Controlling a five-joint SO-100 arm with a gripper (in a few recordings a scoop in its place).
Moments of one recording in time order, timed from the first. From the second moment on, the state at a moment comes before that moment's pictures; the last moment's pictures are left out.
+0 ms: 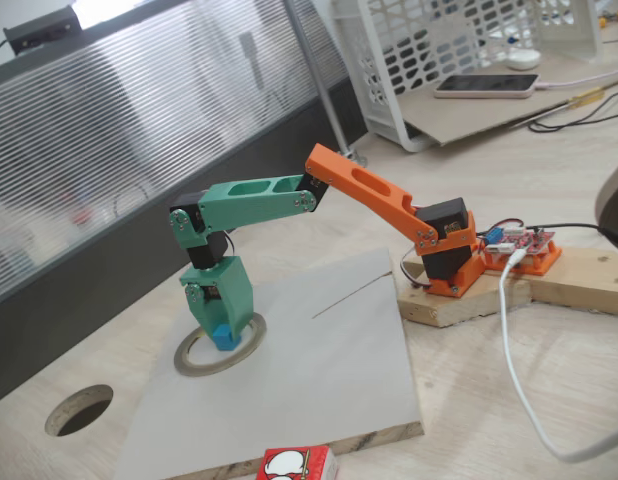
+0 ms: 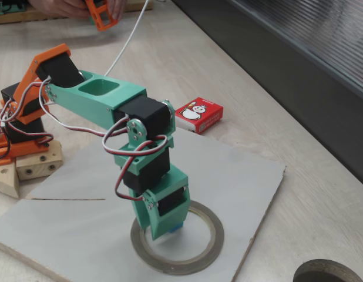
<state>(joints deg) 6.5 46.3 41.6 90.4 109.6</state>
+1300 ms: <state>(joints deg) 6.7 57.5 41.6 90.7 109.6</state>
